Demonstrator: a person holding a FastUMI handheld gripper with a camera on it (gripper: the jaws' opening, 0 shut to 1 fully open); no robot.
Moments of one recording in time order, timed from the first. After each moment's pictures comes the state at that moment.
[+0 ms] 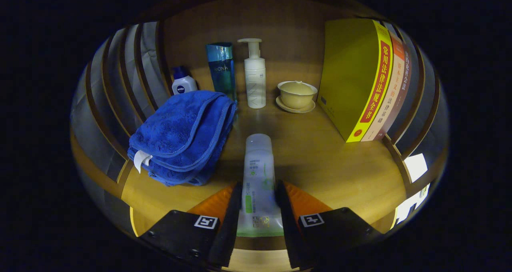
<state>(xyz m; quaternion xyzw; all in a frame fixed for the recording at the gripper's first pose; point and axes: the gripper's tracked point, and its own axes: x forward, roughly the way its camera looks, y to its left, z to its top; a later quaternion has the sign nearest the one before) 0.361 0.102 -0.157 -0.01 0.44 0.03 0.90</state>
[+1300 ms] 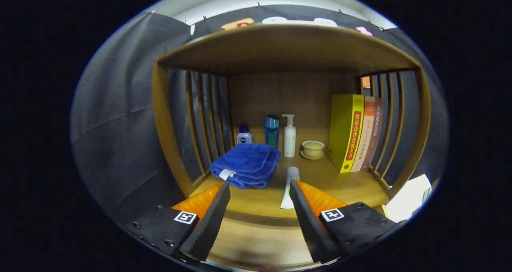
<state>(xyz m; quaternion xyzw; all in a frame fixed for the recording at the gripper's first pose) 0.223 0.156 0.003 0.01 0.19 0.14 0.97</state>
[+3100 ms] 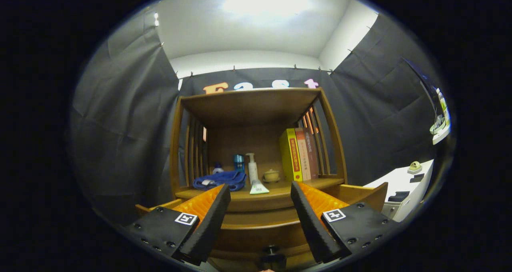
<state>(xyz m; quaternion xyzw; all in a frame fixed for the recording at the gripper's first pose) 0.035 0.069 -0.187 0.03 -0.05 0.01 1.00</state>
